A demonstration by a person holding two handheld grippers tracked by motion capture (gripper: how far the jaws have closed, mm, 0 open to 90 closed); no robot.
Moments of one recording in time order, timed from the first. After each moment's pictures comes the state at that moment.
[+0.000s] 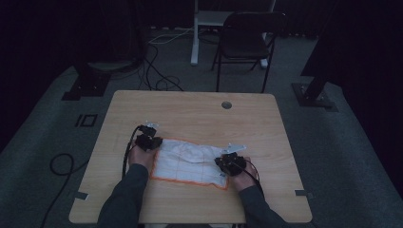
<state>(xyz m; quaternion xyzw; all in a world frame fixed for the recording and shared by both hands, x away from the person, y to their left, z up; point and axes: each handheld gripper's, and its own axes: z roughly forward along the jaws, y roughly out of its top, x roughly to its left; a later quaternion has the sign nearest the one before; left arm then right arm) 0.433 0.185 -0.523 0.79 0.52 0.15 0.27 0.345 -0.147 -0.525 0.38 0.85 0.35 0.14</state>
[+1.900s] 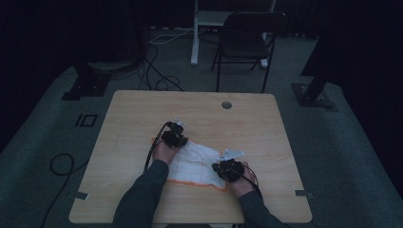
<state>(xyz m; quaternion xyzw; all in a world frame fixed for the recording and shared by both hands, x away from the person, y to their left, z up) 0.447 0.095 -0.524 0.84 0.44 0.15 0.28 0.327 -0.140 -0.528 0.35 0.86 0.35 0.13</state>
